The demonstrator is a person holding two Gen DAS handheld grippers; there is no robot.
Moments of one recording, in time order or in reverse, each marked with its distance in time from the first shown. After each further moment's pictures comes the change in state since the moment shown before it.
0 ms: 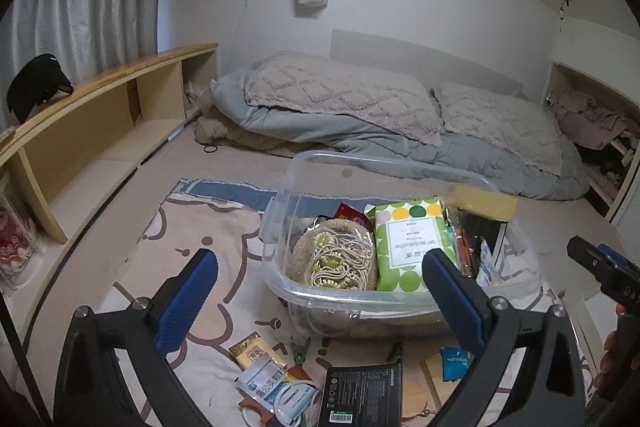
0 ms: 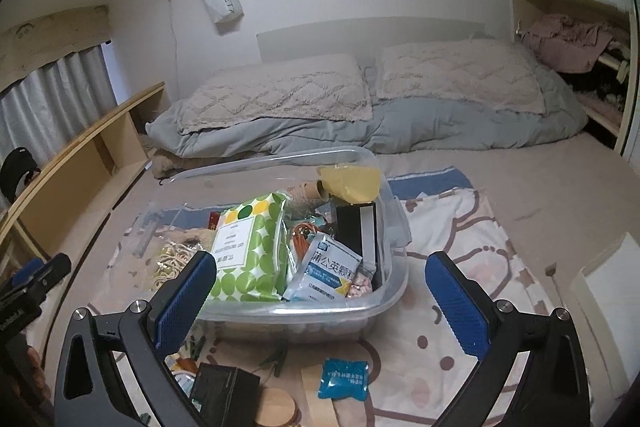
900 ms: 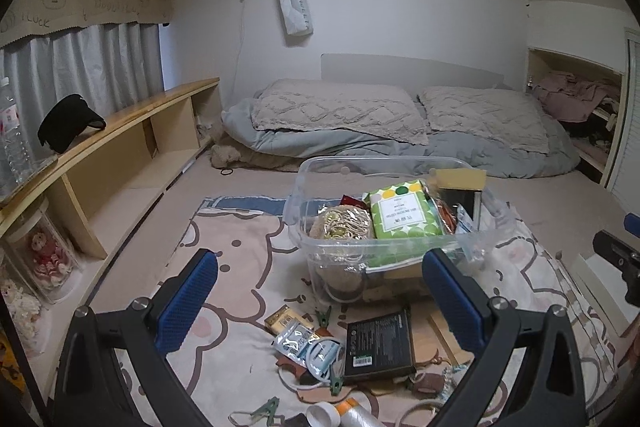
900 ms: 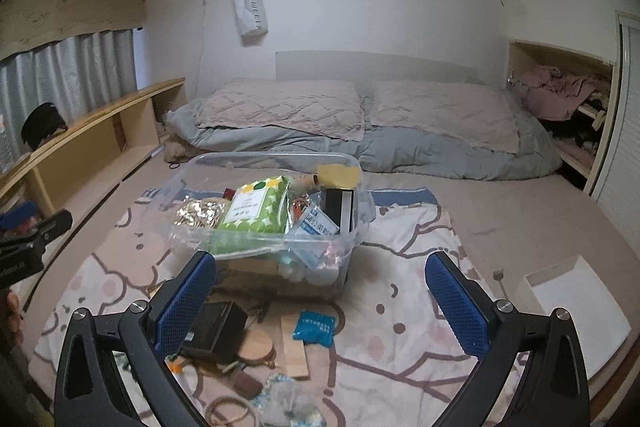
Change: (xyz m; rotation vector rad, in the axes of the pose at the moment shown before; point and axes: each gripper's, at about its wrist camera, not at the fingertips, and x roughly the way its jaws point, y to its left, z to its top) left arm -0.109 -0.003 -0.047 0.127 -0.082 0.015; right arm -0.118 0.010 -0.054 -0.149 -0.087 -0.047
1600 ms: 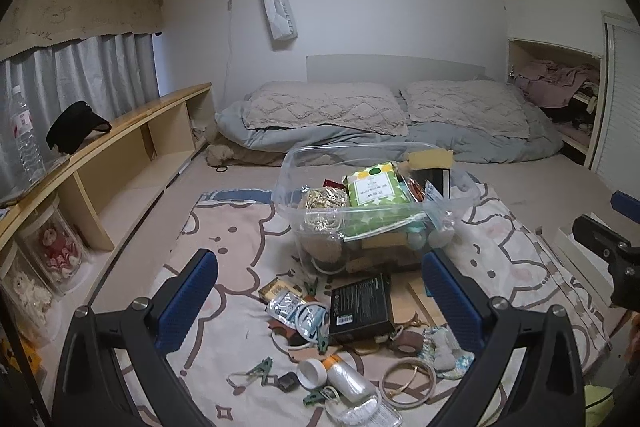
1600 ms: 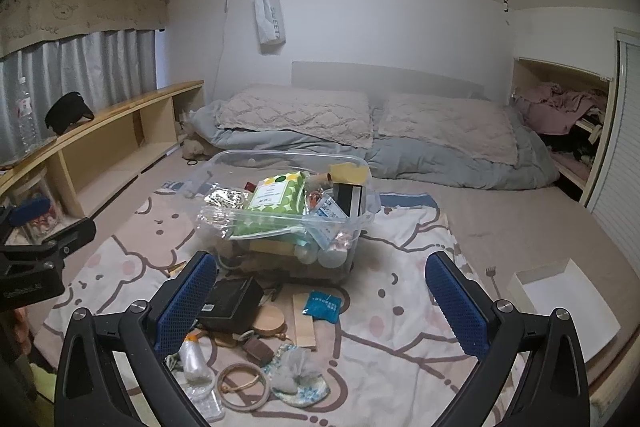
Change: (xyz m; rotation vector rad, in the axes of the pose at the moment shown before) left arm -0.067 -0.024 -0.033 0.040 -0.003 -0.015; right arm -0.064 0.012 -0.030 -0.037 -0.042 0.027
